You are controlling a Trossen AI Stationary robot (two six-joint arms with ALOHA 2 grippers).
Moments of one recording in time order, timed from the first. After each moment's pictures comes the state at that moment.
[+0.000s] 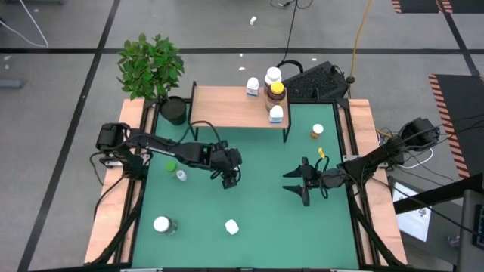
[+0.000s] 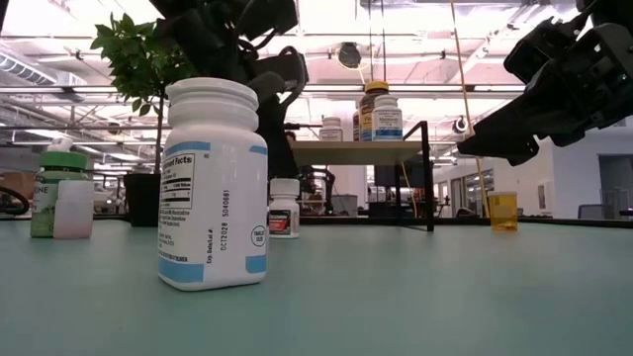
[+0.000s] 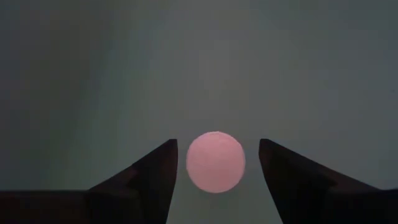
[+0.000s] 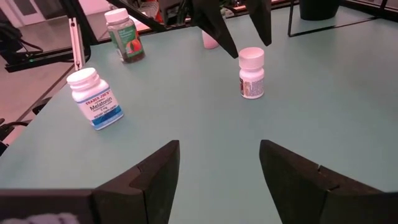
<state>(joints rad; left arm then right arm) -0.05 1.70 1.06 -0.32 -0.20 -0.16 0.41 1.18 0.12 0.71 0.42 0.36</state>
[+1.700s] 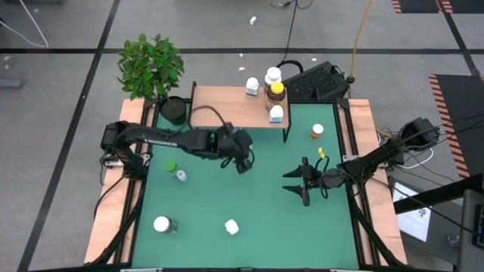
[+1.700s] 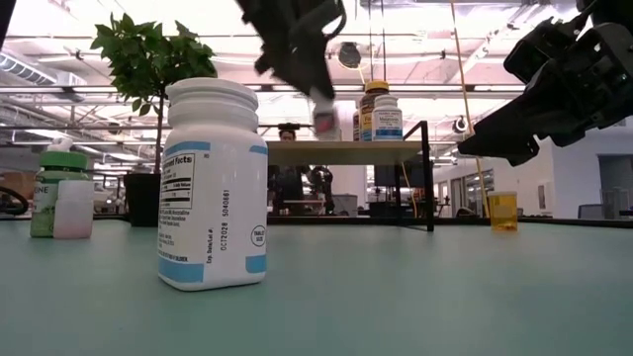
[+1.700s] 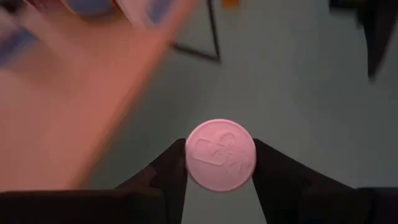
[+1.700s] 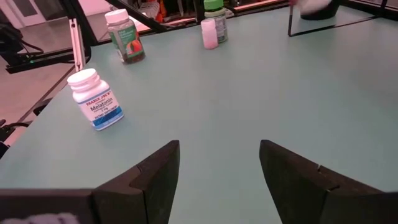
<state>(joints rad) -0.01 1.74 1.48 -0.61 -0.40 -0.23 0.41 1.18 0.12 0.71 0.42 0.36</state>
